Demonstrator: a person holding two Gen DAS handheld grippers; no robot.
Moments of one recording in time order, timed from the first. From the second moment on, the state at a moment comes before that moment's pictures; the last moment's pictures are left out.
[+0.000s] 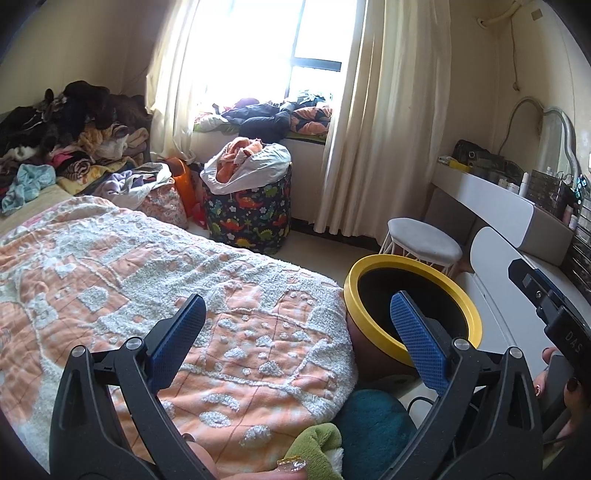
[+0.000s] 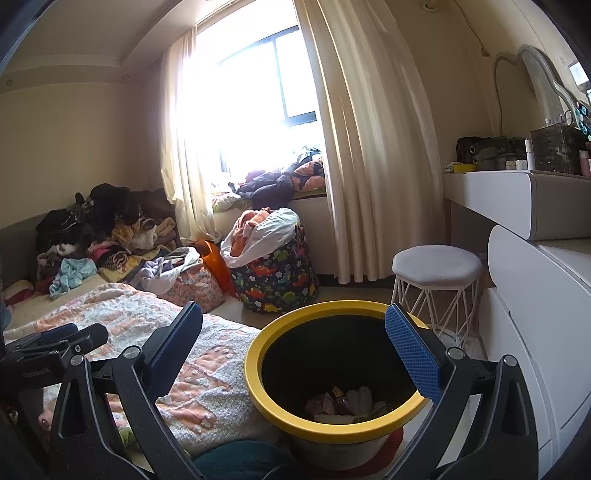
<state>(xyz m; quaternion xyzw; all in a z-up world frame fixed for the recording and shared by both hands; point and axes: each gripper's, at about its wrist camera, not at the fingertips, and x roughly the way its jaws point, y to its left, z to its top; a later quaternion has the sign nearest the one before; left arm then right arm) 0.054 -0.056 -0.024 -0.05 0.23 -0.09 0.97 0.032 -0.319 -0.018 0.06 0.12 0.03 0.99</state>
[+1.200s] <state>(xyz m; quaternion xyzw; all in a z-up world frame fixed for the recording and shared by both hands) 0.052 -0.058 -0.025 -0.05 0.24 -0.08 0.97 0.032 -0.320 -0.020 0.07 0.11 0.03 0.99</state>
